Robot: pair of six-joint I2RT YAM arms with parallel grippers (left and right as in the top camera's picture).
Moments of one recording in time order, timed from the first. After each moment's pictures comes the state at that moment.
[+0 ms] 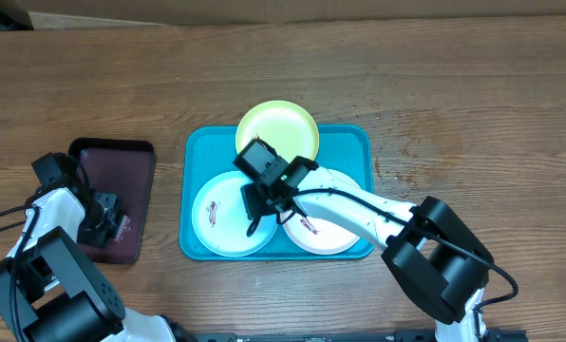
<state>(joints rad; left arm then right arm) 0.57 1.71 0.92 -0.59 -0.08 -0.79 0.87 2.02 1.43 -0.63 -0.08 0.58</state>
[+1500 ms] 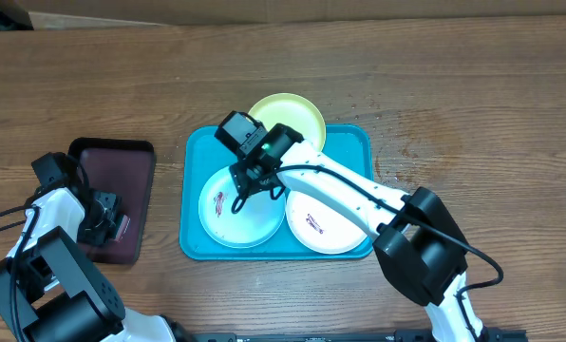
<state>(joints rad) 0.57 1.71 0.92 -0.58 -0.08 -0.79 0.84 2.14 1.78 -0.95 0.05 0.47</state>
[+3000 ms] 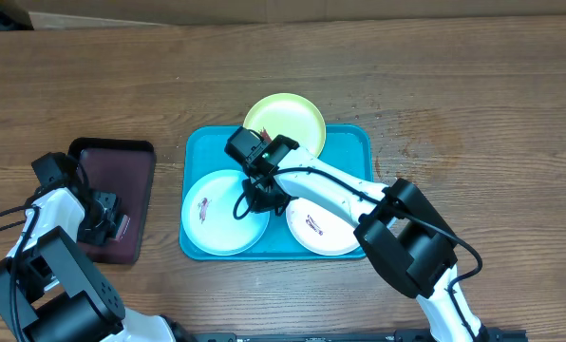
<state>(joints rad) 0.57 1.71 0.92 -0.58 -0.08 -0.78 0.85 2.20 1.68 -0.91 -0.09 0.53</state>
